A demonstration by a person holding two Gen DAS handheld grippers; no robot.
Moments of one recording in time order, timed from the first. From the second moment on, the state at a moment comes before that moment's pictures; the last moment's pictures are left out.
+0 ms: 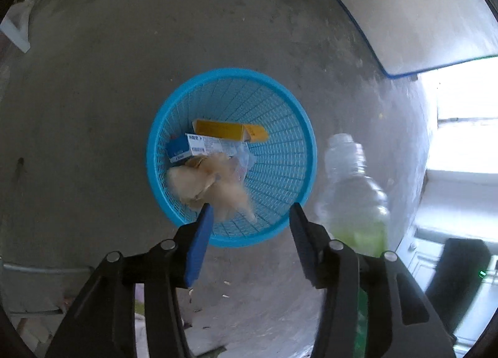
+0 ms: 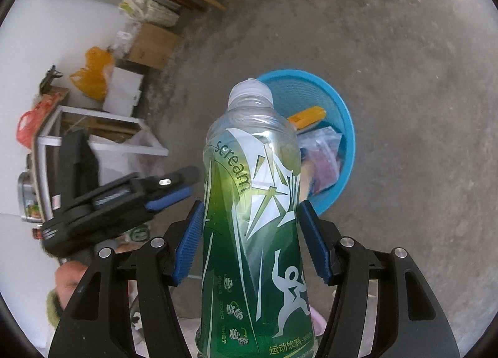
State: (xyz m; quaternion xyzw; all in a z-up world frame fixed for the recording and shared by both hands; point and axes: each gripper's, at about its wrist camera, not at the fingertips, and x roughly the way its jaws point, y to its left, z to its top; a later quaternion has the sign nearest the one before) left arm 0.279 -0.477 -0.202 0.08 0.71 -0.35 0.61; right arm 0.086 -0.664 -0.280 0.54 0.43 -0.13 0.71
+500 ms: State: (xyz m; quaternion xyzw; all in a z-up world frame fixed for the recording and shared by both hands) left arm 0.291 -0.387 -0.036 0.05 0.56 -0.40 0.72; right arm 0.181 -0.655 -0.315 0.32 0.56 -0.15 0.75
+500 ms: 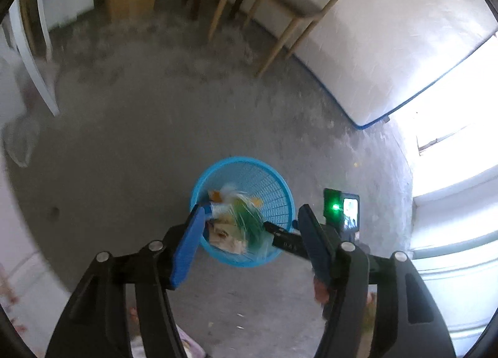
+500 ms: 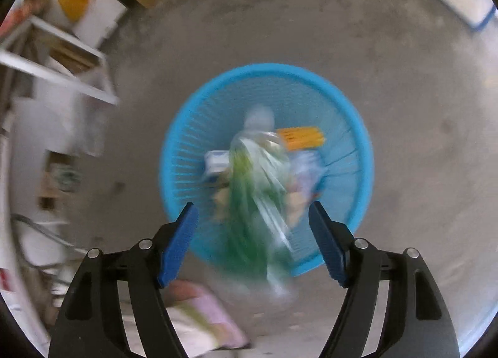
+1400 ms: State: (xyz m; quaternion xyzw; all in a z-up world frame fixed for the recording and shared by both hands) left arm 0.117 -0.086 0.032 0.08 0.36 -0.39 0.84; right arm 0.046 -0.537 -0.139 0.34 0.40 -0.02 0.85
